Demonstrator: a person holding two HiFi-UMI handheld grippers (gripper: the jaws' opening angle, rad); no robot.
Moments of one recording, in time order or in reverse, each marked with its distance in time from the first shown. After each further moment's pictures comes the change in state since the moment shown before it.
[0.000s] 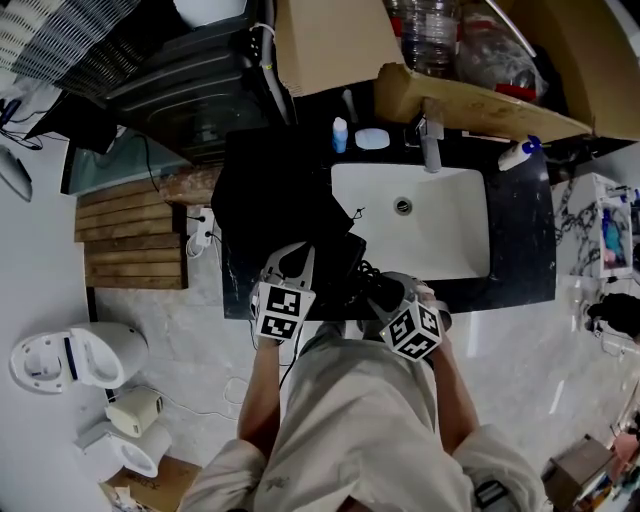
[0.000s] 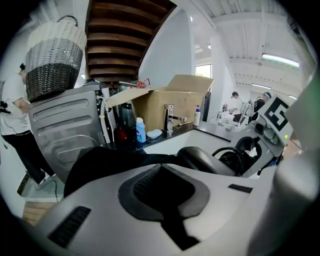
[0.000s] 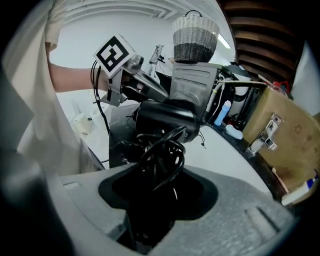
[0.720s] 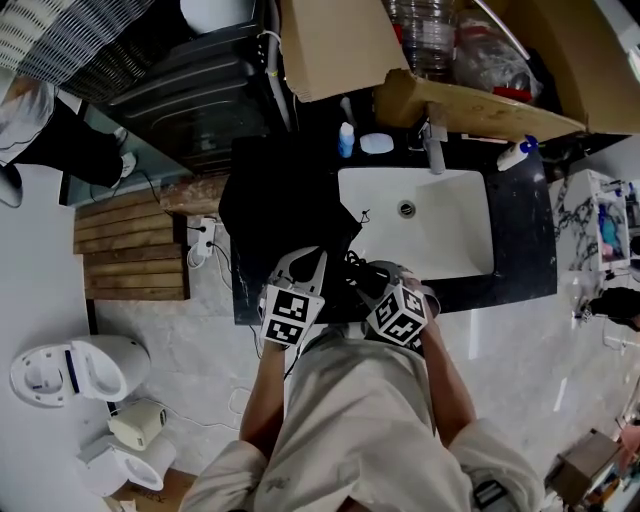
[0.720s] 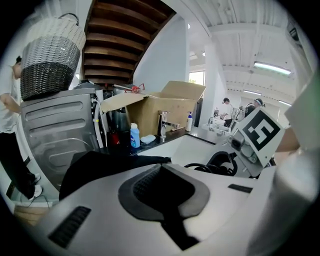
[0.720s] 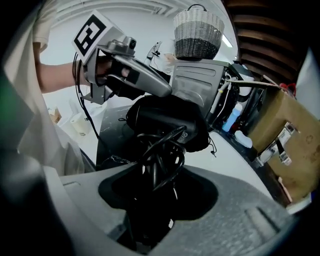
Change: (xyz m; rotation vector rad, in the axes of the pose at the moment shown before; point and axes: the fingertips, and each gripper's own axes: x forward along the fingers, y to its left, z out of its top) left arm -0.015 -0.003 0.011 0.008 -0.048 -0.101; right arm 0.045 -0.001 0.040 -0.003 0.012 -0.005
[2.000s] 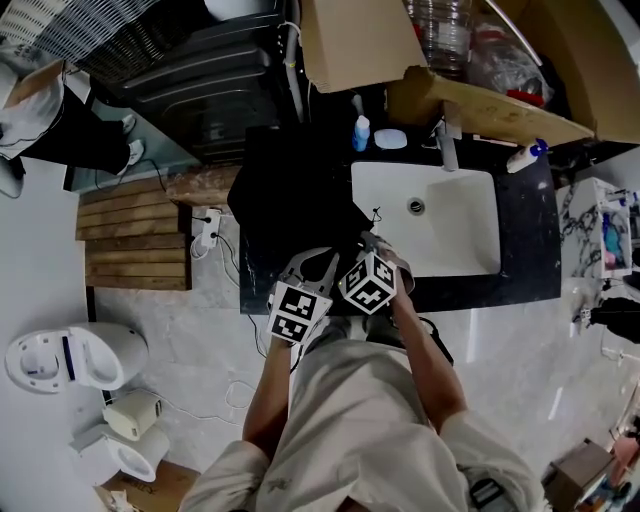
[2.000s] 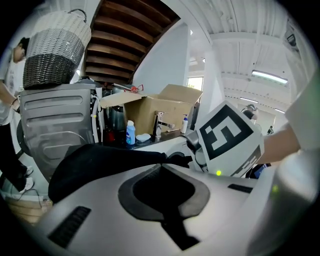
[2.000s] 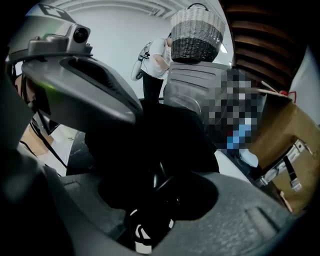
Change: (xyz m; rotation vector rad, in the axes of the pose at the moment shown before) left arm -0.008 -0.015 -0.017 -0.046 -0.035 -0.059; right arm 0.058 -0.023 0.066 0.008 -0.043 -0.091
